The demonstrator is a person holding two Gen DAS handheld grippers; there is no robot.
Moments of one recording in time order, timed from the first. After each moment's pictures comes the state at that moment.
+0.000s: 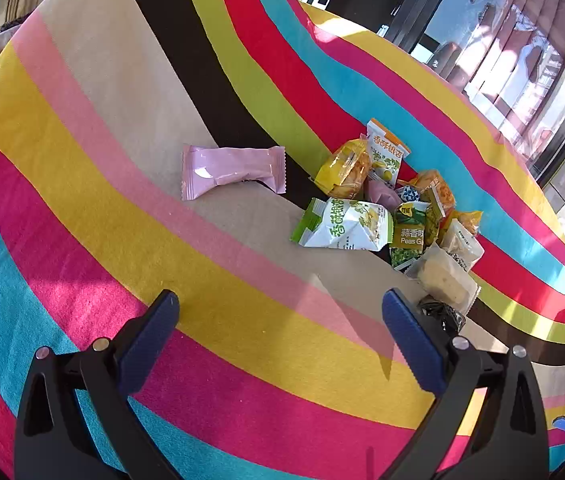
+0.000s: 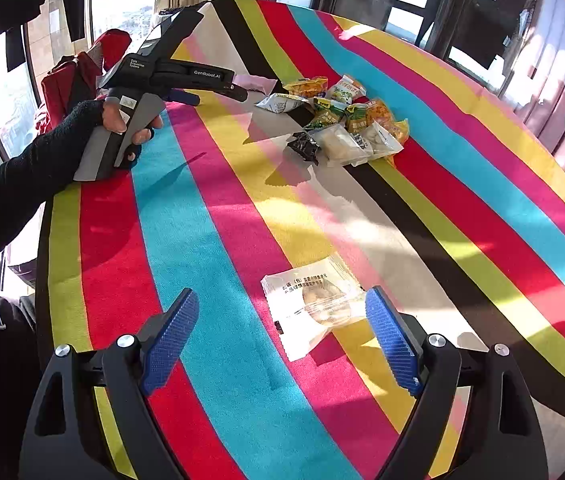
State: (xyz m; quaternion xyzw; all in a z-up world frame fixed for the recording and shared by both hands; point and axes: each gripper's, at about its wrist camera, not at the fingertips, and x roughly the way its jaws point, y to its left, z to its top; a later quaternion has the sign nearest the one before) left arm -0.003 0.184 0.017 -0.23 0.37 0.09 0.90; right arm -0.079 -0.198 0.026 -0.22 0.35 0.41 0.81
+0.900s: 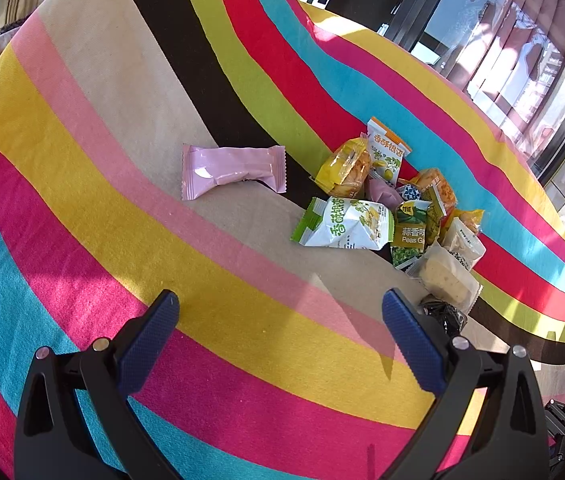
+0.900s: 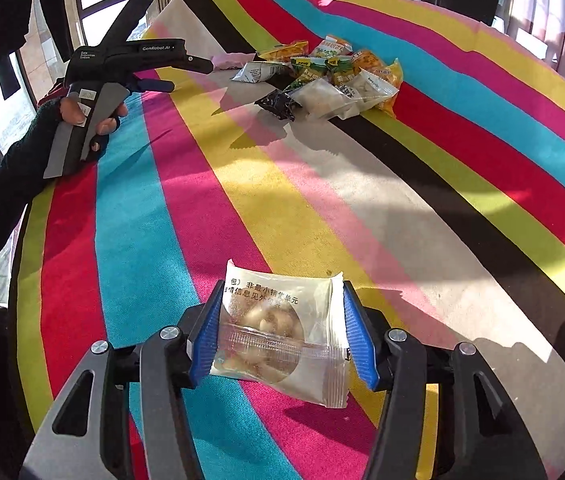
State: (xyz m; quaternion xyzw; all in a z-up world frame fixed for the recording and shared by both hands) left arm -0.003 0.183 0.016 -0.23 0.37 0.10 0.90; right arm -0.044 -0.206 -0.032 -0.17 0.39 0.41 0.81
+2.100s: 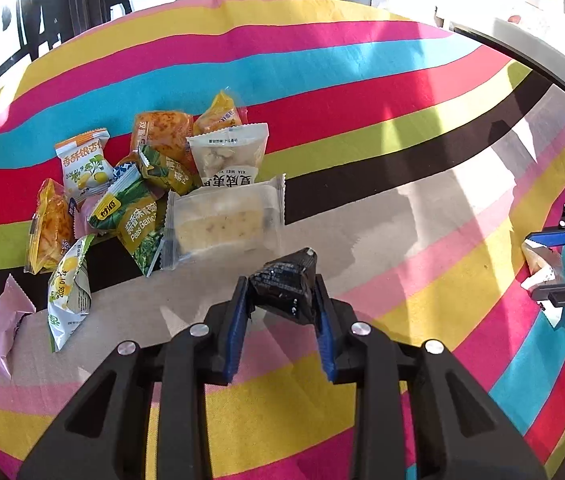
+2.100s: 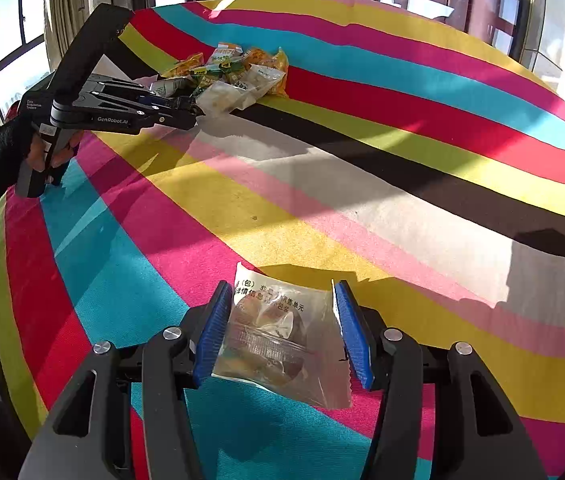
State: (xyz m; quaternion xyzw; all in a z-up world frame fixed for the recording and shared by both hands) left arm 0.038 0.029 0.016 0.11 0.40 -0.21 0.88; right arm -0.061 -0.243 -0.032 -0.10 0.40 0.27 0.87
